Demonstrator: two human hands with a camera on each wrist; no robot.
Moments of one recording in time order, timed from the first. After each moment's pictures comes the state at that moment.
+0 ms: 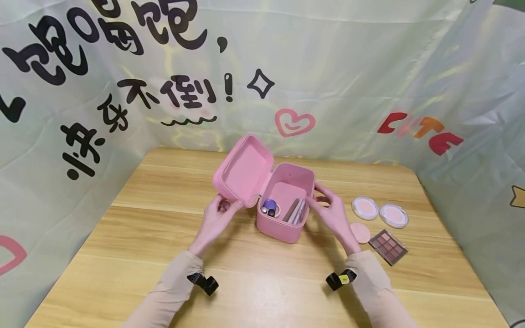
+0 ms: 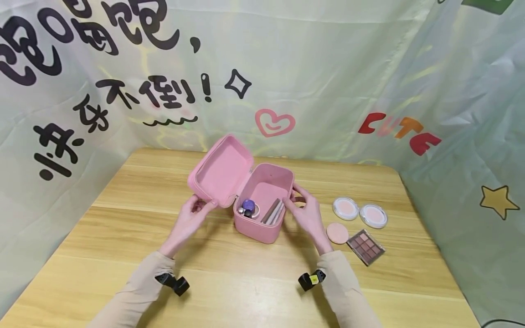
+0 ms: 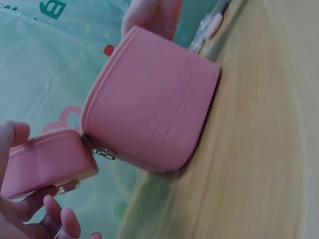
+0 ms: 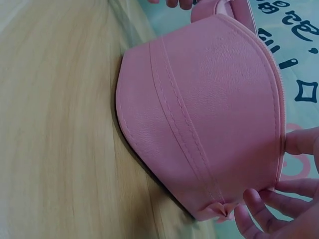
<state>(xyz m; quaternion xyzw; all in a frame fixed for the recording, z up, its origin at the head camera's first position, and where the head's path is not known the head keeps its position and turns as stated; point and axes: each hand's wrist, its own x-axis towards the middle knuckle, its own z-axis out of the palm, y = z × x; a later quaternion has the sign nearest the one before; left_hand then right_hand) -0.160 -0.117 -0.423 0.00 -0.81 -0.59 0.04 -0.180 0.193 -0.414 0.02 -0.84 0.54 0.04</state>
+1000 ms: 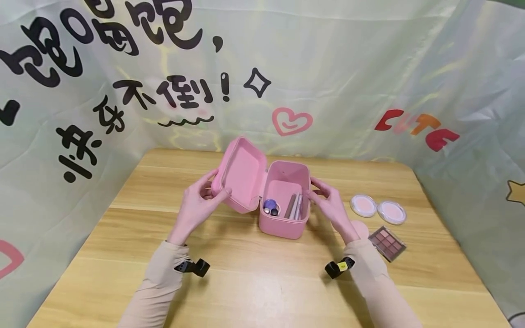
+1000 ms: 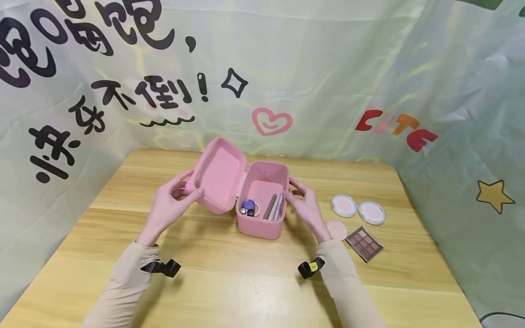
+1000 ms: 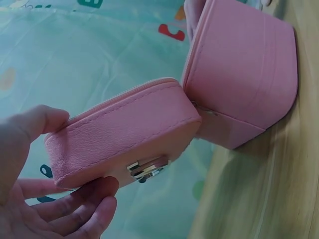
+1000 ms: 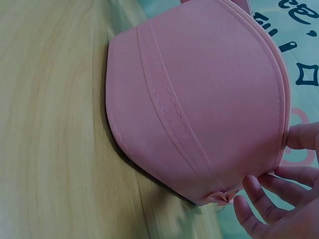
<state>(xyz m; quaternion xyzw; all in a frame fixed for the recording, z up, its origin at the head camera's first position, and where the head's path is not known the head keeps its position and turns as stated) -0.169 -0.149 -0.375 -0.08 -0.84 -0.53 0.09 -0.198 0.202 -0.418 0.04 -0.82 0.57 0.01</state>
